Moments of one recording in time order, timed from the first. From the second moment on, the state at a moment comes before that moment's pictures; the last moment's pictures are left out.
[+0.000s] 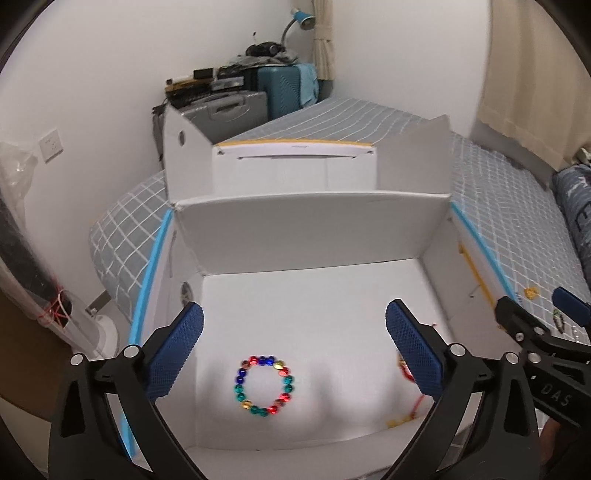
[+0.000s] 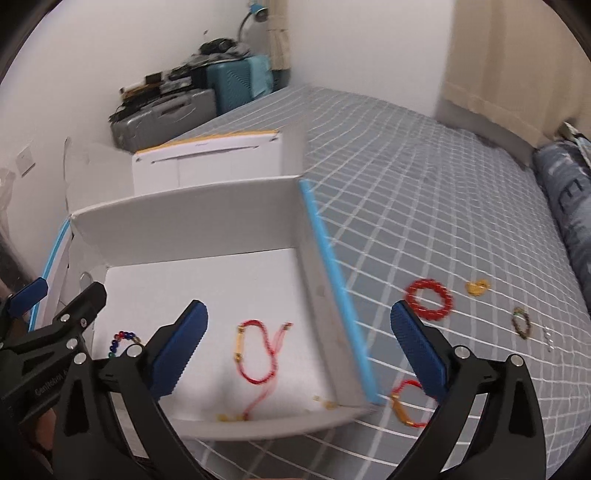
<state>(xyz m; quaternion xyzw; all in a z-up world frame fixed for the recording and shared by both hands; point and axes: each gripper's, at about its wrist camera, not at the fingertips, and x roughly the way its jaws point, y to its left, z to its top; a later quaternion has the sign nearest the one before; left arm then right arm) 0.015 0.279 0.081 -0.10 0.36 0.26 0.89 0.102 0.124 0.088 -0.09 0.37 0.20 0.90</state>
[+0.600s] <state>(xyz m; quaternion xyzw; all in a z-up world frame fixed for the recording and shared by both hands) 0.051 0.110 0.091 -0.04 0.36 0.09 0.93 0.084 -0.076 0.091 -0.05 0.39 0.07 0.92</state>
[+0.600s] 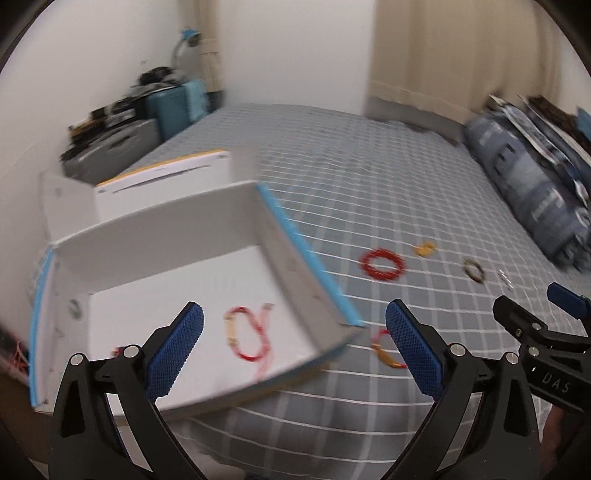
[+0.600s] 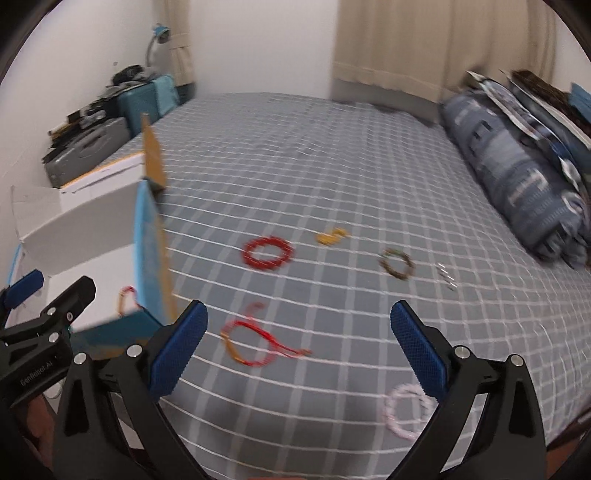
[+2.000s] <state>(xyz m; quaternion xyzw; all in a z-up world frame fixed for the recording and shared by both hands) 0.148 -0.005 -0.058 0.00 0.51 0.02 0.86 0.103 -0.229 -0.053 0.02 0.54 0.02 0.84</state>
